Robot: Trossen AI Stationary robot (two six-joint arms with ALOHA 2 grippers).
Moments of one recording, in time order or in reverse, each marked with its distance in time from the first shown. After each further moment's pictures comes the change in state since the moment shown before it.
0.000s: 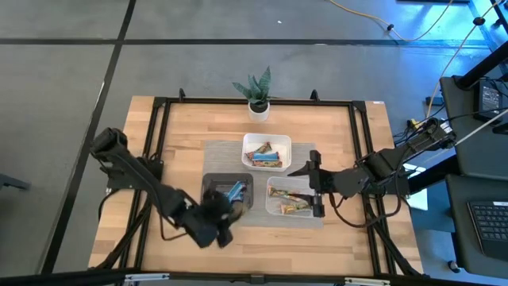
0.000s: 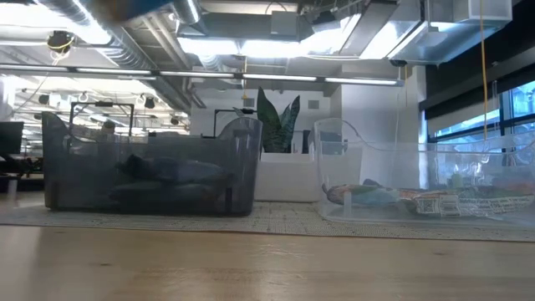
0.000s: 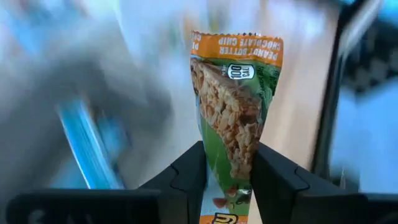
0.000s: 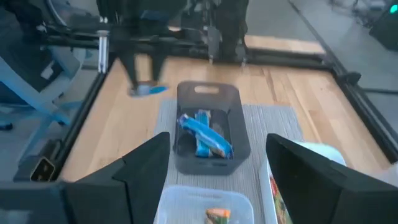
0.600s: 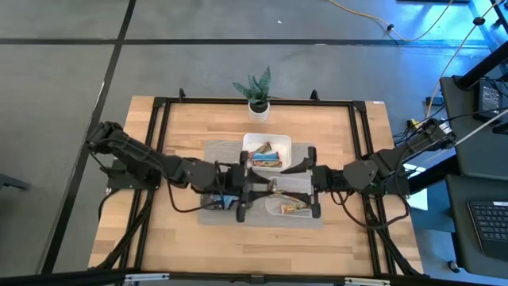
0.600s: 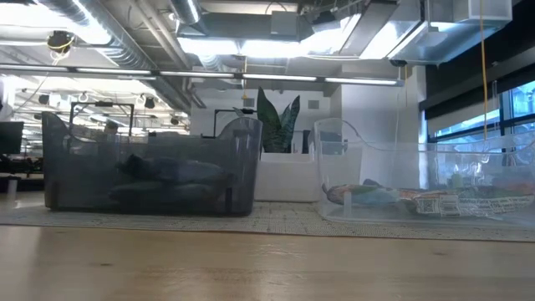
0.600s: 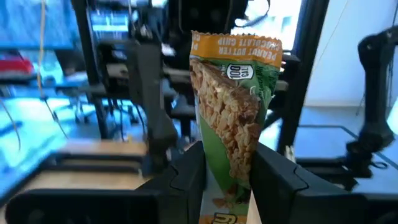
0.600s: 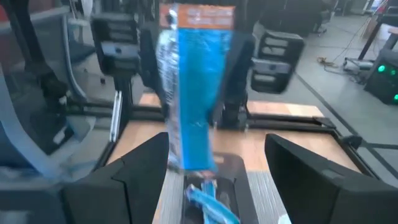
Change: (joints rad) left arm 0.280 -0.101 0.001 0.813 0.173 0.968; right arm -0.009 0.011 0.001 0.313 0.001 -0.119
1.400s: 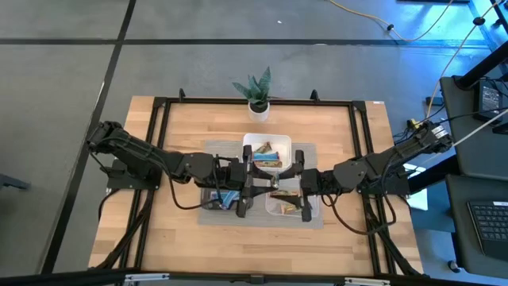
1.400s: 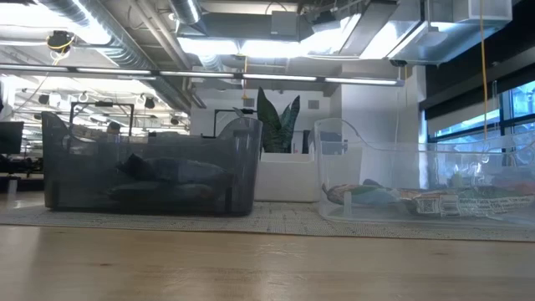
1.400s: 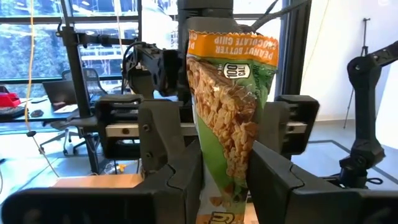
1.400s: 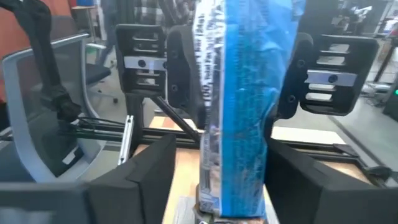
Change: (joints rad) left arm 0.063 0.000 0.001 0.125 0.101 0.096; right arm -0.028 0.091 0.000 0.212 -0.083 -0.050
